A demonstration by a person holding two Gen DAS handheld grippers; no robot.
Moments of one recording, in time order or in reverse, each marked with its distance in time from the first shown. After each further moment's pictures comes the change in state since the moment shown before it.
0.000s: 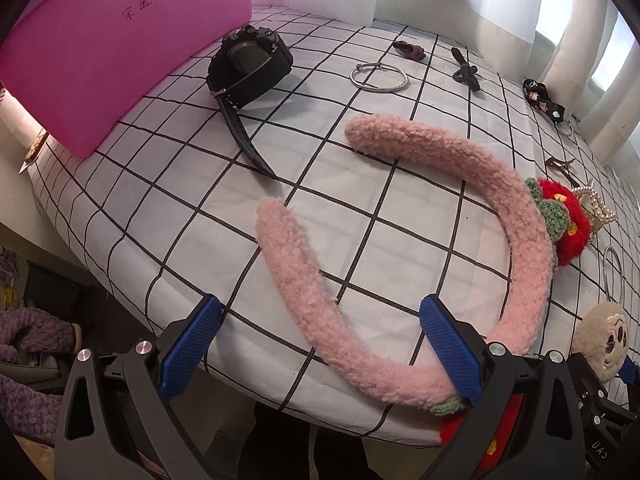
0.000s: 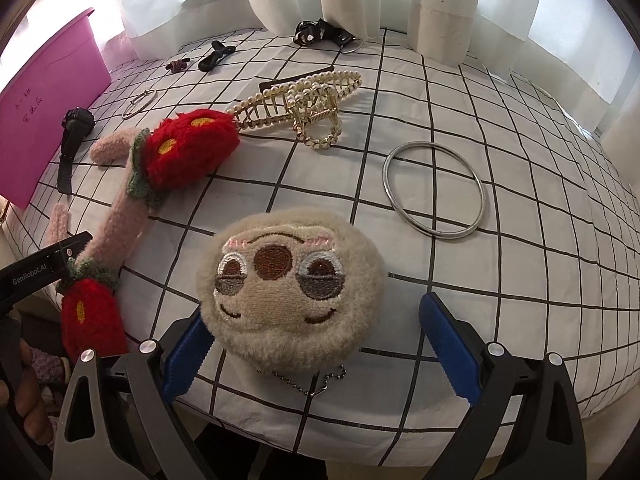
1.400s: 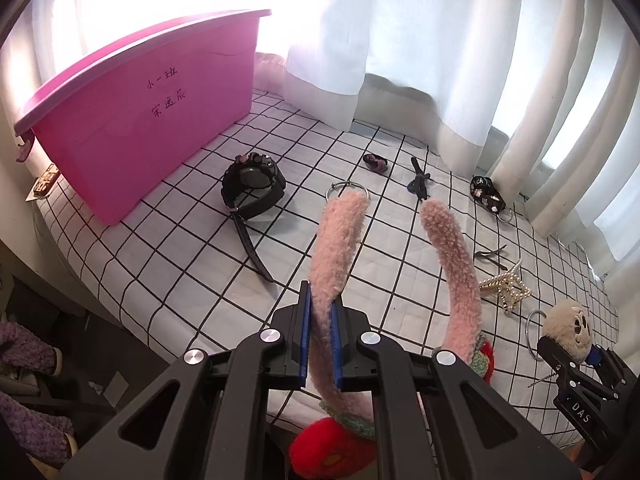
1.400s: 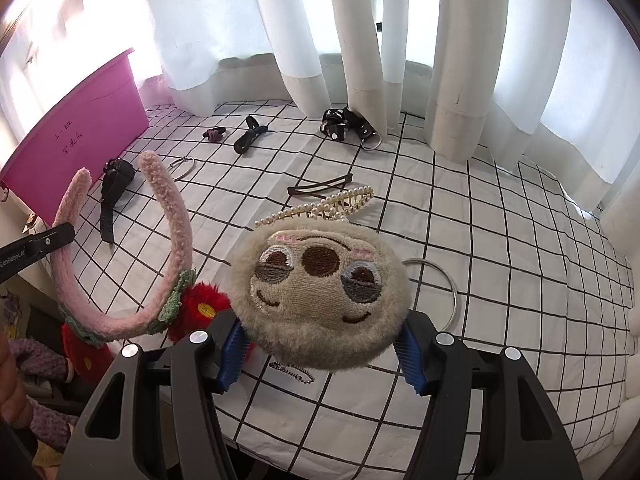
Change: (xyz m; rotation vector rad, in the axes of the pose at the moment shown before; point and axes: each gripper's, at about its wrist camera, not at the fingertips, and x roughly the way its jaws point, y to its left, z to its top) left arm -0.094 0.008 0.035 -0.044 -0.218 -0.107; right arm -0.059 0.000 0.053 -0.097 -0.163 0.078
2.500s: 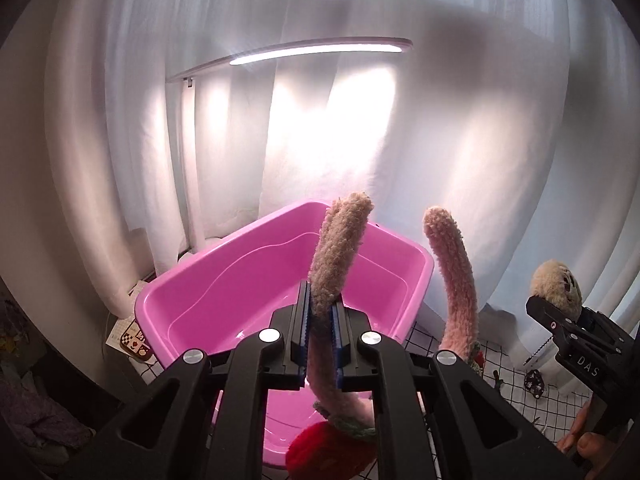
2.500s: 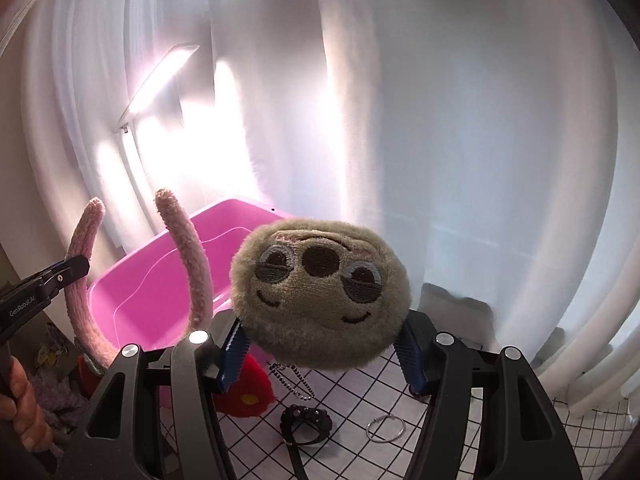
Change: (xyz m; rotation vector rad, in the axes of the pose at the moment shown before) left arm -0.105 0.218 0.213 -0.113 -0.367 0.094; right arm -0.038 0.274 0.250 -0.205 -0.338 0.273
